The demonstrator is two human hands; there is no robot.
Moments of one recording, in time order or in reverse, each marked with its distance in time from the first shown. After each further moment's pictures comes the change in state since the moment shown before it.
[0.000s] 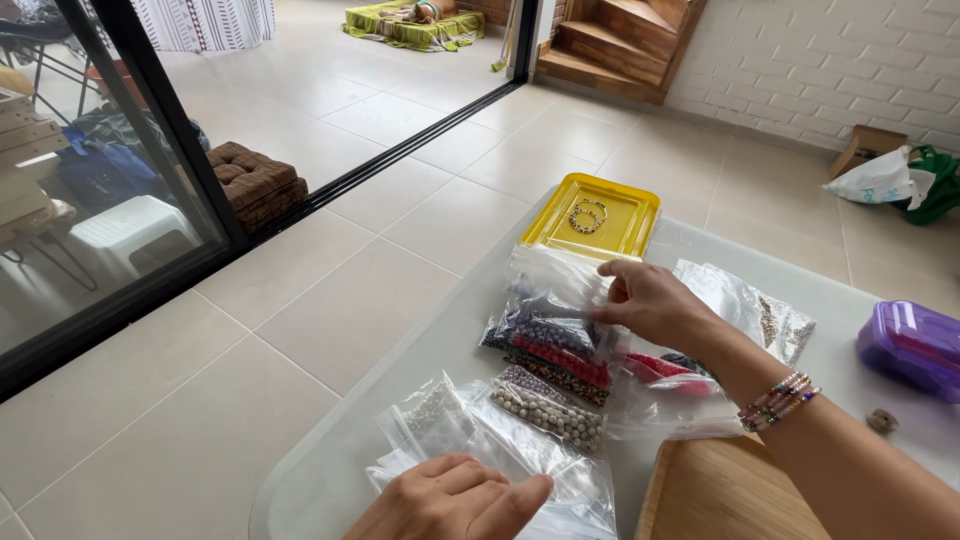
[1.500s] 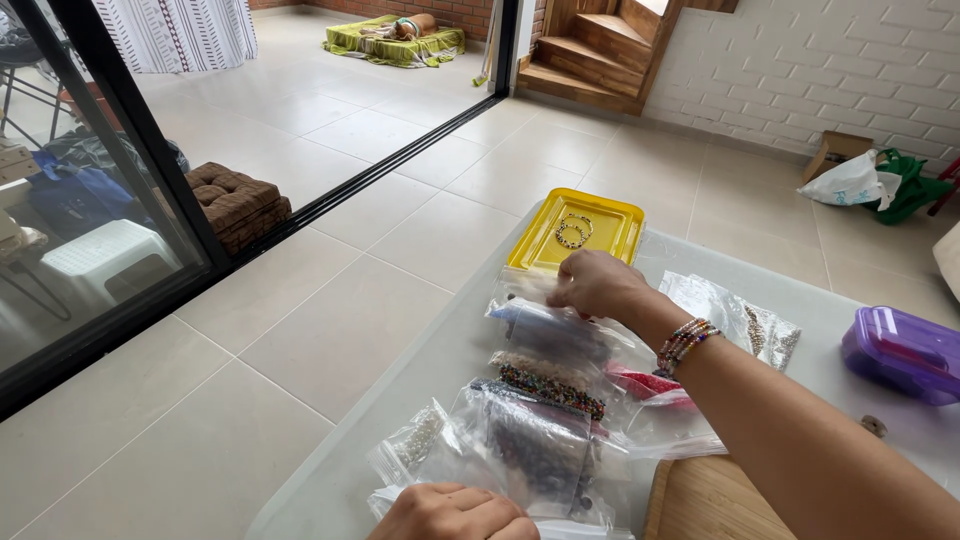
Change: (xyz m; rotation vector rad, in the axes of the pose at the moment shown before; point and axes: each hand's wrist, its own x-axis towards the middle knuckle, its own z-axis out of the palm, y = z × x) left_hand -0.003 -0.019 0.019 0.016 -0.040 0.037; right_hand 0.050 -0.051 0.000 -0.166 -0.046 0.162
